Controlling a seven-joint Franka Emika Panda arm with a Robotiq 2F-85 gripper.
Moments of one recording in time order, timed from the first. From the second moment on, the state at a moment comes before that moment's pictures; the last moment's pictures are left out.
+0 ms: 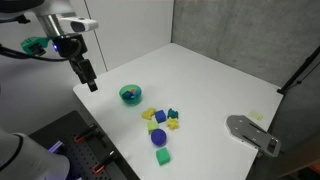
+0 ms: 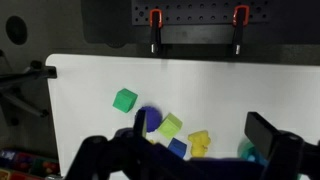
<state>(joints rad) 0.00 -0.88 0.21 -2.80 -0.08 1.82 0.19</state>
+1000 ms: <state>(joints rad) 0.00 -0.73 0.20 -2.73 -0.08 1.93 0.19</state>
